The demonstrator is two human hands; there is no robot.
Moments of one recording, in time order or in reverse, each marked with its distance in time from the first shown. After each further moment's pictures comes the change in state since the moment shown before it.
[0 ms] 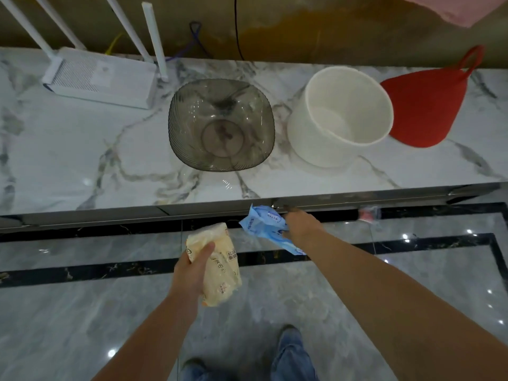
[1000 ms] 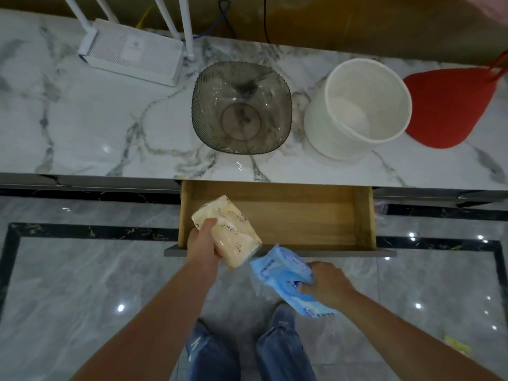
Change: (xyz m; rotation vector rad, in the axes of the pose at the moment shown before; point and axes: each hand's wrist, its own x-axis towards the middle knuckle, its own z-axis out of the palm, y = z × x) left_hand -0.018 0.004 0.012 -0.388 0.072 -0.107; right_hand -0.129 0.039 0.063 0.216 -0.237 -0.038
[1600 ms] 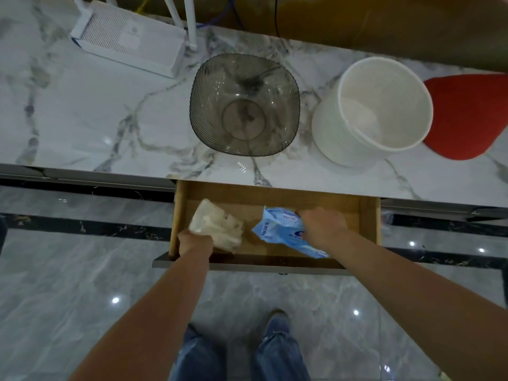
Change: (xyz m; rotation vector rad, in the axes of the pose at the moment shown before) left_hand 0.087 -0.013 0.001 0.677 0.398 0.022; right_hand 0.069 -0.046 -0.107 -0.482 0.161 -0.079
